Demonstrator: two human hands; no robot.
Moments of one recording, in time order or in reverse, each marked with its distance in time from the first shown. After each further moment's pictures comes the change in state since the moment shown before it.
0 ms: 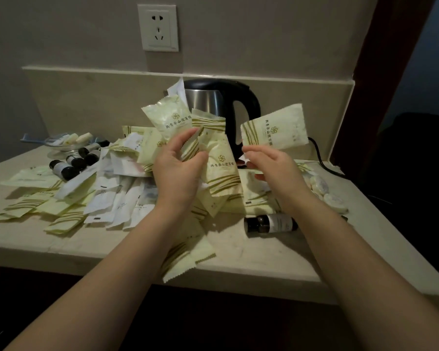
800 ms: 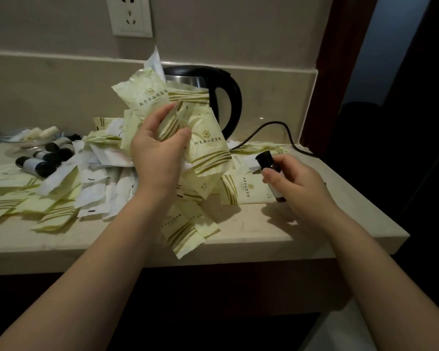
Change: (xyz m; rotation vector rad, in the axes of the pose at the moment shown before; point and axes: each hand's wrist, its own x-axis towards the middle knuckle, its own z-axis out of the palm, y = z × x) left_hand 0.000 0.017 -0.025 -0.198 -0.062 -0.011; right_hand -0.084 0.006 -0.013 -0.280 0.113 -0.139
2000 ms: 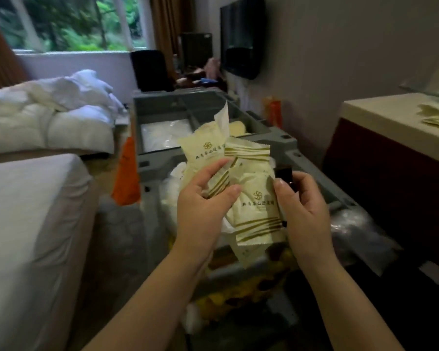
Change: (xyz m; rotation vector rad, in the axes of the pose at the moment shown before) left_hand -0.443 0.291 -0.269 0.444 0.907 0.019; right_hand -0.377 -0.257 0.202 0.944 -0.929 -0.152
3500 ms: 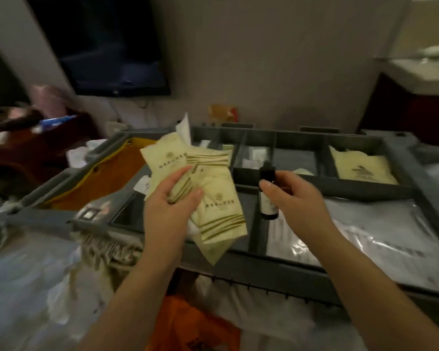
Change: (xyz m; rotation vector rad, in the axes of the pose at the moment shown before) left_hand 0.799 -0.092 -0.388 -0.050 -0.712 -0.236; right_hand 0.502 0.178 0.574 -0.382 0.780 0.195
